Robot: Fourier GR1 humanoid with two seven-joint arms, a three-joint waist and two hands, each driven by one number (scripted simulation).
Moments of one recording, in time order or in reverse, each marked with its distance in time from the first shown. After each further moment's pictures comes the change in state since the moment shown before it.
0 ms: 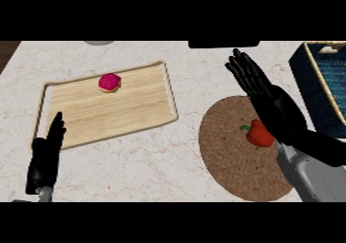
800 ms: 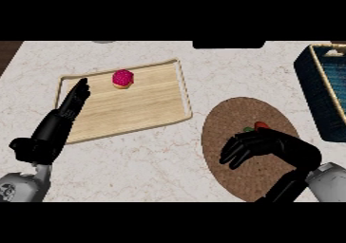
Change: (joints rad) left arm -0.179 0.060 -0.025 -0.099 0.094 -0.336 -0.189; right arm 0.129 -0.228 0.136 0.027 0.189 0.470 -0.344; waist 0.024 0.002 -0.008
